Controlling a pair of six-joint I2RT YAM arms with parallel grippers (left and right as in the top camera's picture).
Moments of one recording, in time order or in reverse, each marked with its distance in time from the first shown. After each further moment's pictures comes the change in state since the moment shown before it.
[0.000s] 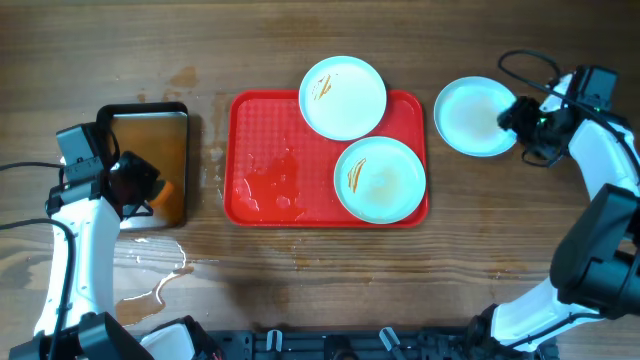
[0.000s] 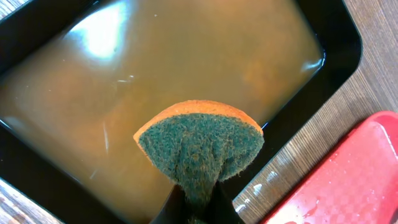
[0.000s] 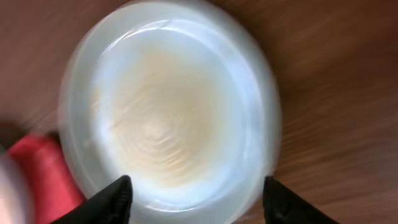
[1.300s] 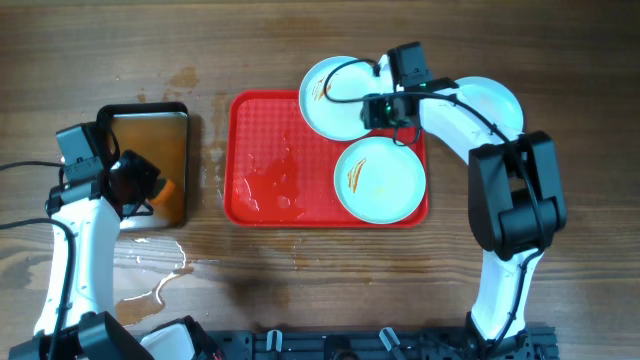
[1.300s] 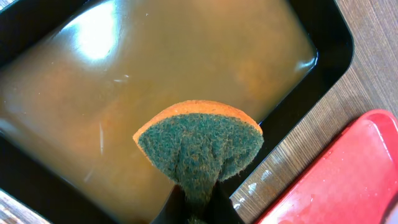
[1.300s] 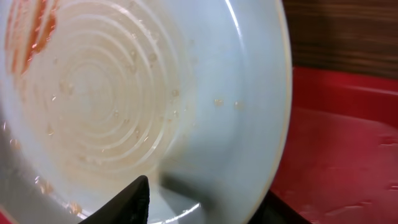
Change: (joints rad) left arm 0.000 0.002 0.000 0.009 0.014 0.000; right arm 0.638 0.308 0.233 0.101 0.115 -0.071
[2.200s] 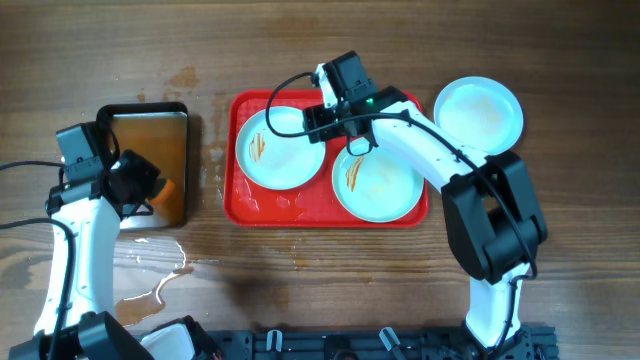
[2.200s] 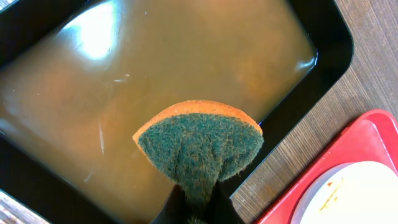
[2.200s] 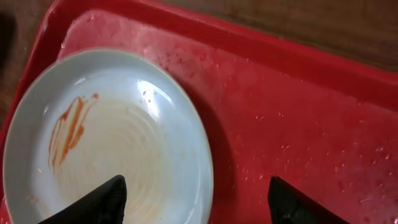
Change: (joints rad) left arm 0.000 0.000 0.000 0.000 0.000 0.000; right arm 0.230 -0.063 0.048 0.017 0.056 0.004
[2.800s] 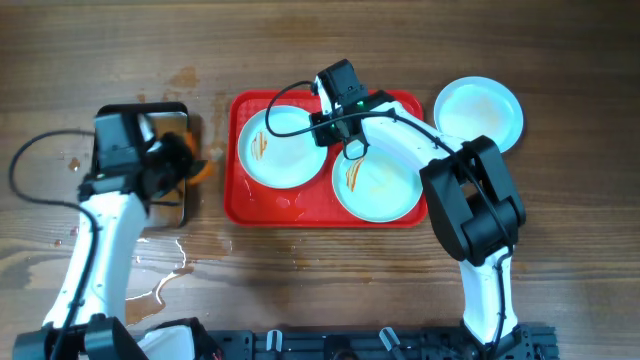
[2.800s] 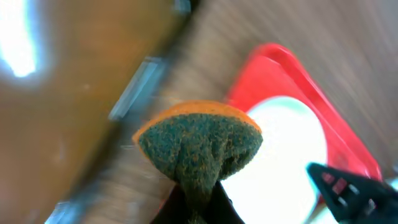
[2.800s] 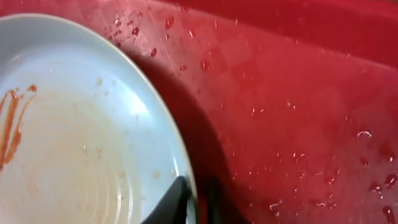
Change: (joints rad) left arm -0.217 0.001 0.000 0.129 0.151 0.000; right arm -0.001 0.128 0.030 -0.023 0.000 0.032
